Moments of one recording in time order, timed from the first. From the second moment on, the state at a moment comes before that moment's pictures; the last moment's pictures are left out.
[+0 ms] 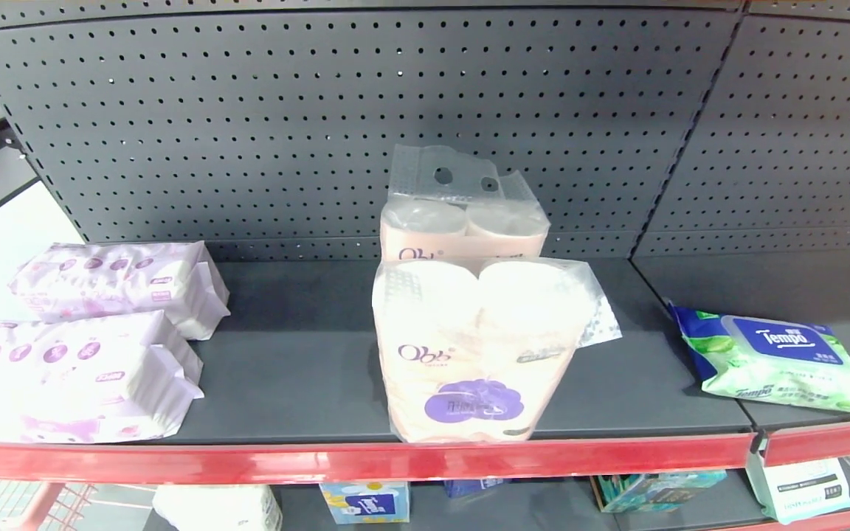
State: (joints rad) left arm 0.00 0.00 -0.16 0.28 0.13 0.05; right arm -0.23 0.54 -0.40 -0.04 -0.13 -0.21
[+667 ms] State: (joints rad) left arm 0.00 0.00 -0.15 0.28 0.13 0.04; right arm -0.22 0.49 -0.38 -0.04 -0.11 -0.22
